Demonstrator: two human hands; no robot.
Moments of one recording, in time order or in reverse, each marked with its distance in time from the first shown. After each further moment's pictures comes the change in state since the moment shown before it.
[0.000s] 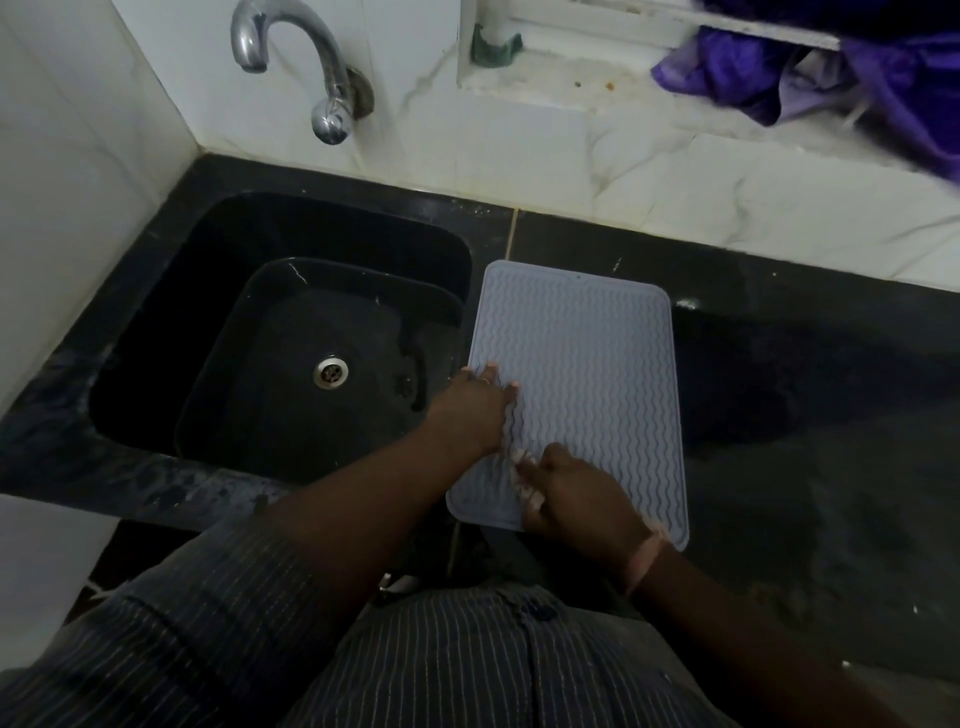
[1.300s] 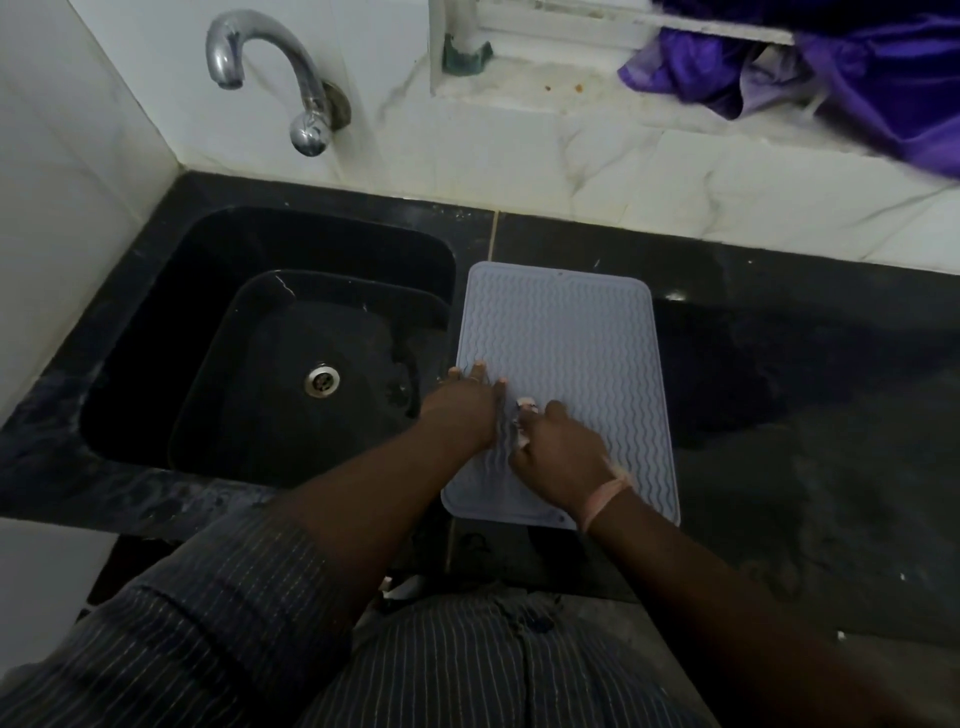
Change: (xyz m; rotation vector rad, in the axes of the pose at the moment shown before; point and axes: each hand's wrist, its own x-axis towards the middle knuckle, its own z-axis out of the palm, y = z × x) left_hand -0.001 0.009 -0.009 0.049 -0.092 -0.043; right_hand 0.035 -0.011 -0.025 0.033 -0.025 0.321
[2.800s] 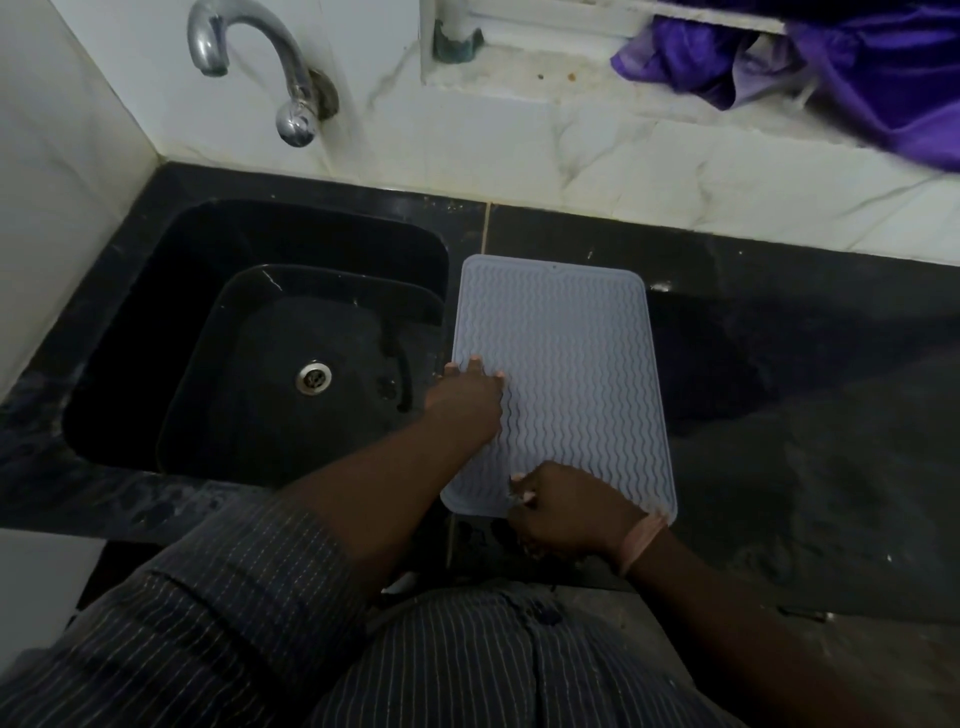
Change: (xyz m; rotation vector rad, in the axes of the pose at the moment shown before) left_hand 0.004 0.004 0.000 -0.017 -0.024 -0.015; right_hand -0.051 -0.004 -0.007 0.341 -0.347 -0.045
